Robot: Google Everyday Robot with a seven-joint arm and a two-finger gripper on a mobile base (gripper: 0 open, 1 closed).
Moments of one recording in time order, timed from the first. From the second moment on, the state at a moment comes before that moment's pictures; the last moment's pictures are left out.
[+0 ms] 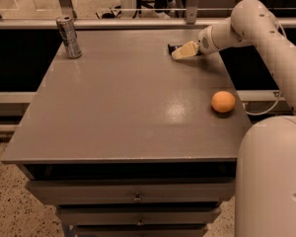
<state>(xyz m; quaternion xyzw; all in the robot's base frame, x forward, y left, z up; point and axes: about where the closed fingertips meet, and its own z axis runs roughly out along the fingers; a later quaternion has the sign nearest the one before) 0.827 -0.174 0.832 -0.30 0.85 0.15 0.41</state>
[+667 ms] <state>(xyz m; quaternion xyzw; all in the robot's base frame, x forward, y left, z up) 0.827 -0.174 0.836 -0.30 0.85 0.15 0.41</state>
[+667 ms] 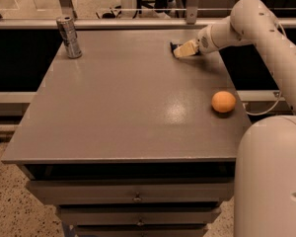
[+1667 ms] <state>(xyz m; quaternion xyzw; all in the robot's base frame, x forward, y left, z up) 0.780 -0.132 0.880 -0.38 0.80 0.21 0.42</state>
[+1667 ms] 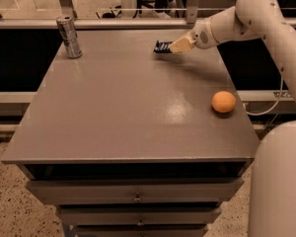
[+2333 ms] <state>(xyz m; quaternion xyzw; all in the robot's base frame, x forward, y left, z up) 0.668 -0.066 0.955 -0.51 0.68 0.31 0.42</state>
